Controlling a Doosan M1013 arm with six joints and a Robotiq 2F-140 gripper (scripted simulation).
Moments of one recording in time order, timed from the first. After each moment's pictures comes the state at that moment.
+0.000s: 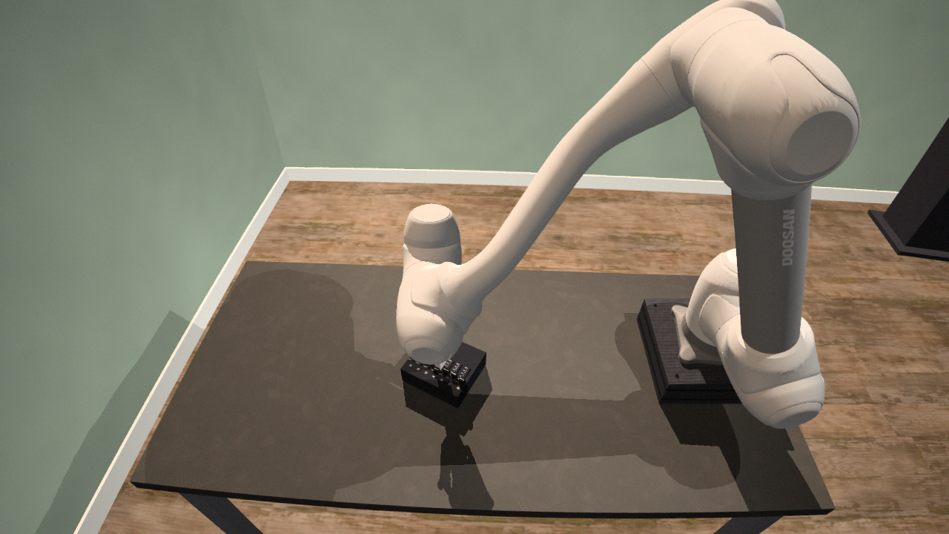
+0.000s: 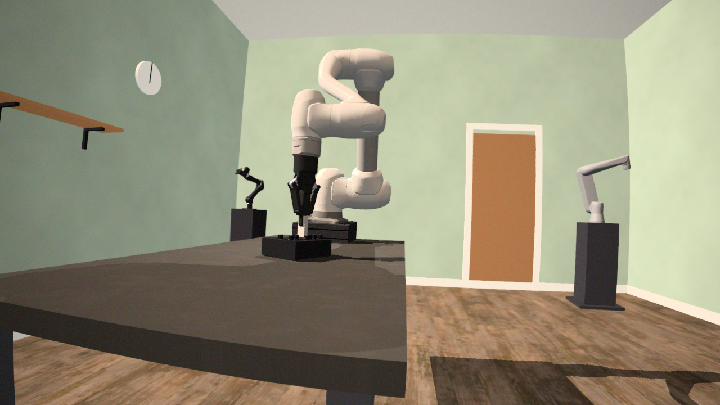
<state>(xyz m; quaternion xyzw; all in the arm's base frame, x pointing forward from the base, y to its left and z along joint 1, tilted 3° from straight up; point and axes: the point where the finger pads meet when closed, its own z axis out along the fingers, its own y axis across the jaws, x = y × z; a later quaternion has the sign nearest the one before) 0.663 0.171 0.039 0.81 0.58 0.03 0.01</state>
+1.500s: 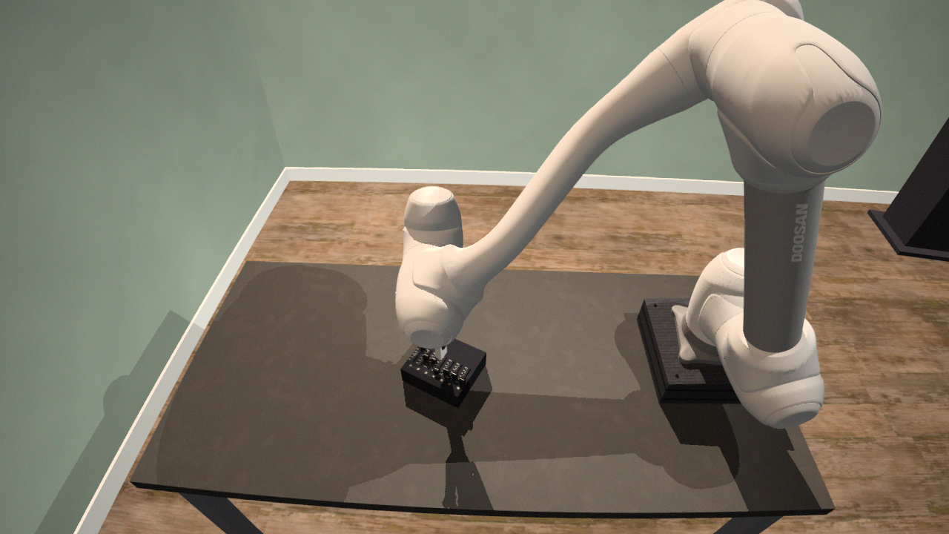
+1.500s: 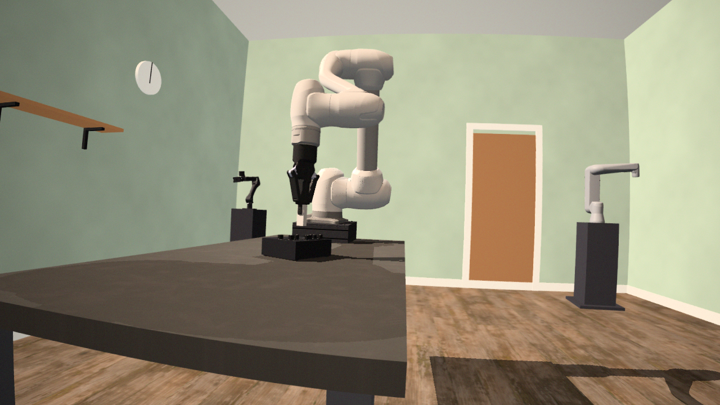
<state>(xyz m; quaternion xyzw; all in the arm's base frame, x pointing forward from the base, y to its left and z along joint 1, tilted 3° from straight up) 0.660 0.165 0.073 0.81 0.58 0.03 0.01</state>
